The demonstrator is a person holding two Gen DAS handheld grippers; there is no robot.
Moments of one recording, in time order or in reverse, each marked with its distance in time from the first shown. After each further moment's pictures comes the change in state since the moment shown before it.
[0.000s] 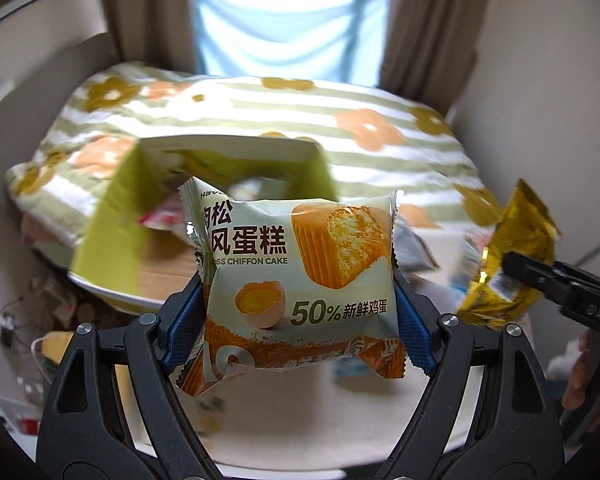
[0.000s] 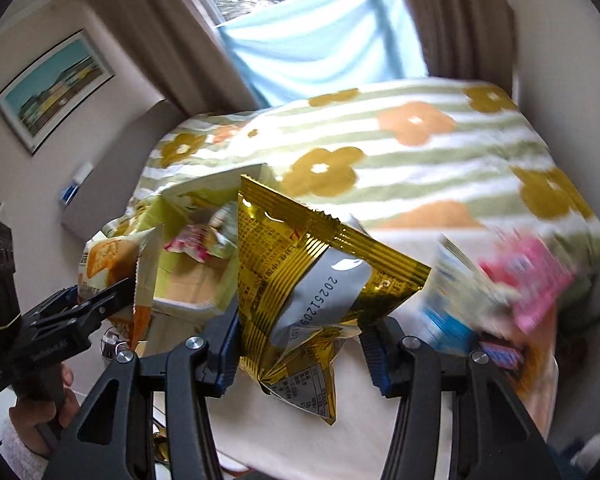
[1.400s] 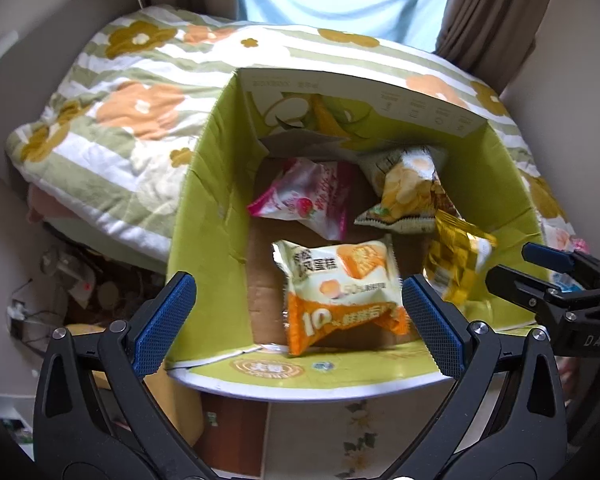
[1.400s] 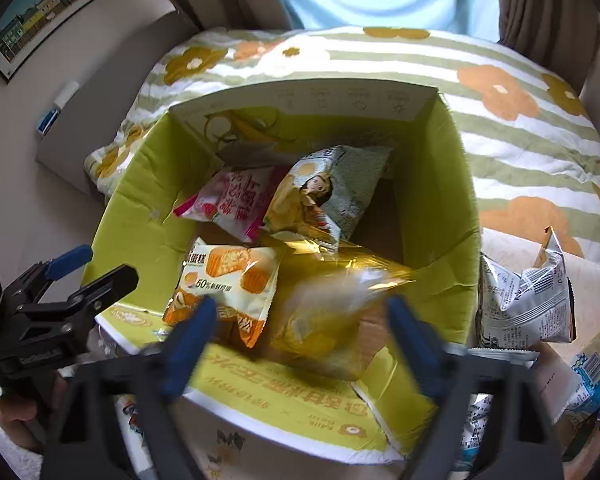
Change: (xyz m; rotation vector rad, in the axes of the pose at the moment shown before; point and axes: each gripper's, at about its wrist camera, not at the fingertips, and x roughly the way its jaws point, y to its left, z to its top) left arm 0.118 0.175 0.015 -0.049 0.181 0.025; right arm 0.209 0.133 0.028 -0.103 0.252 -0.049
